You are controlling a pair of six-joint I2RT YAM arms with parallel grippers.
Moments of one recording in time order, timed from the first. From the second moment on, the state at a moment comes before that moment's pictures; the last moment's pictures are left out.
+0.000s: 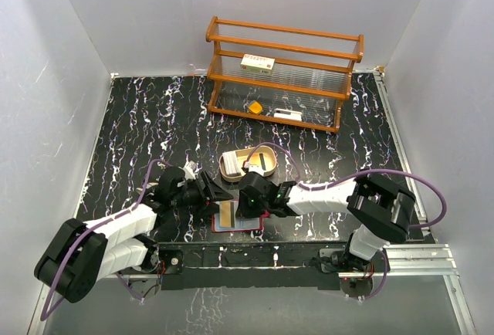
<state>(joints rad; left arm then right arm) -0.51 1.09 0.22 0.21 0.53 -1.19 1.08 1.60 0.76 -0.07 0.02 0.93</state>
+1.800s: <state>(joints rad) -0.70 1.16 0.23 0.42 0.44 -1.37 1.10 1.08 0.70 -0.36 0.27 0.87</state>
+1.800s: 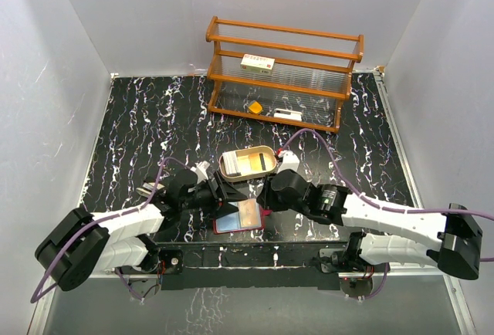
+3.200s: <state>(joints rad) -0.70 0.67 0.50 -0.61 0.07 -0.92 0.82 1.78 1.29 -0.33 0.10 0.63</state>
